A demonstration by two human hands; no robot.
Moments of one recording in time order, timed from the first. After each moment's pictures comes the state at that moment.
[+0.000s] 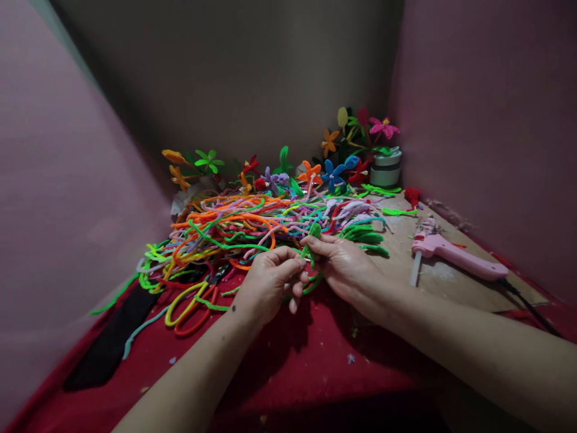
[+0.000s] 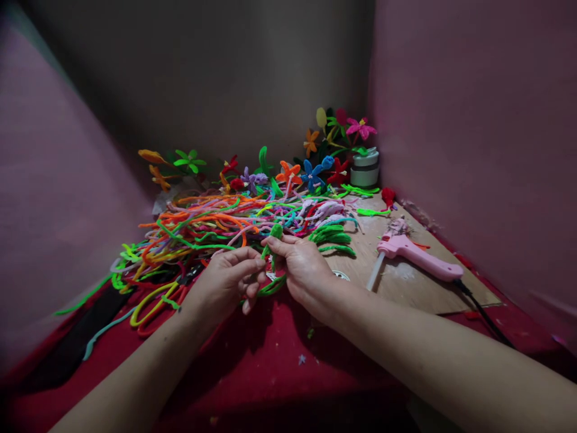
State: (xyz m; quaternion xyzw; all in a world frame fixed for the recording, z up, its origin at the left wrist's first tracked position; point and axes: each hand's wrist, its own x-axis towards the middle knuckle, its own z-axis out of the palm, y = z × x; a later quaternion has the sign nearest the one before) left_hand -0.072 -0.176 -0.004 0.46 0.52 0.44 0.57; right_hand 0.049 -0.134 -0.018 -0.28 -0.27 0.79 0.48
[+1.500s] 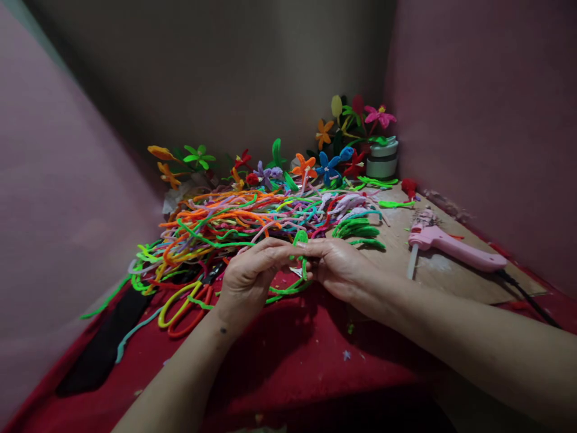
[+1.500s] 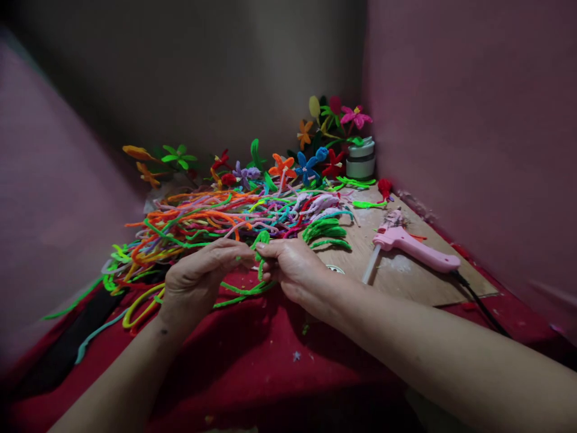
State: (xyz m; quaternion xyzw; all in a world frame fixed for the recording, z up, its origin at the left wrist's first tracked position) left_hand -0.093 -0.179 -0.007 0.79 0.39 0.45 0.16; right_hand 0.053 -0.132 -0.025 -0.29 -0.31 0.81 0.40
